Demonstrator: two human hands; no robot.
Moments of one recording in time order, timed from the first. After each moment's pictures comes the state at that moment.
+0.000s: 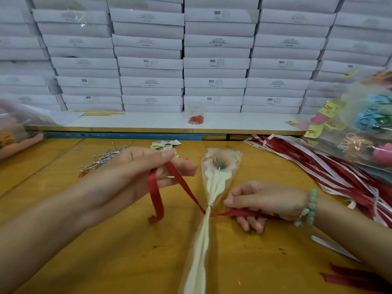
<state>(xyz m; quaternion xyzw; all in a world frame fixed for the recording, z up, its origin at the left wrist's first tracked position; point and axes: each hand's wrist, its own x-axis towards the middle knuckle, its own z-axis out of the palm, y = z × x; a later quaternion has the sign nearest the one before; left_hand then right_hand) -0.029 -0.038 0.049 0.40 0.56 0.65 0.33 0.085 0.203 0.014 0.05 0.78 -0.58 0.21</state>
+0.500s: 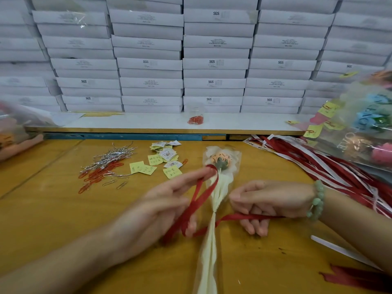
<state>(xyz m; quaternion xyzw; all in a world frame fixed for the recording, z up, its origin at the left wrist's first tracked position) -0.017 -0.023 -0.011 0.45 0.45 0.64 0.43 0.088 0.219 0.016 -0.04 0.74 -0.62 0.27</state>
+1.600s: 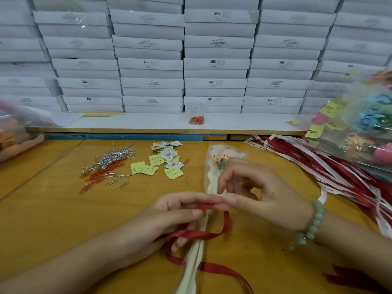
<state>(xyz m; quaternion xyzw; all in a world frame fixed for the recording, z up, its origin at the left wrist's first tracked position) -0.008 -0.022 -0.012 0.43 0.53 0.58 0.44 0.100 0.177 0.025 -0.18 0.89 -0.37 -0.20</state>
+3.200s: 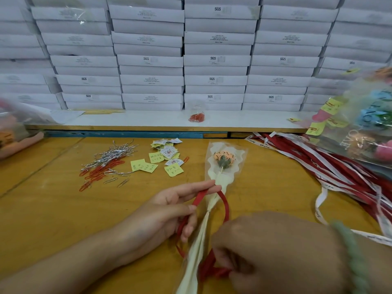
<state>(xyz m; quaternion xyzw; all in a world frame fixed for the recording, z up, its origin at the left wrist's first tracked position) -0.006 -0.018 -0.015 0.39 0.51 0.64 0.43 0.132 0.121 0.050 -0.04 0.97 -0.13 0.19</state>
